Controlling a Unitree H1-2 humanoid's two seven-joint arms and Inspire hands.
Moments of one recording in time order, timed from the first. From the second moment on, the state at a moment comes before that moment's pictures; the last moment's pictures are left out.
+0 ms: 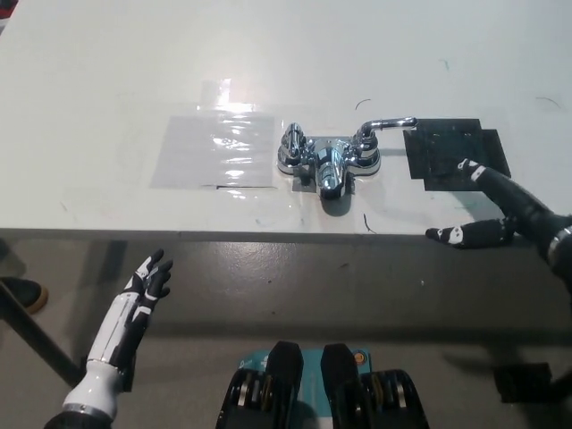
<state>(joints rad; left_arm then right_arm) -0.05 0.16 0.01 -0.06 0.00 0.04 -0.09 -0.51 -0.37 0.11 0.01 -0.47 0.37 0.51</state>
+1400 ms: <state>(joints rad) -0.15 0.16 0.03 -0.04 0.00 0.02 -0.09 -0.07 -0.07 -0.19 -0.40 -0.03 0.11 0.27</state>
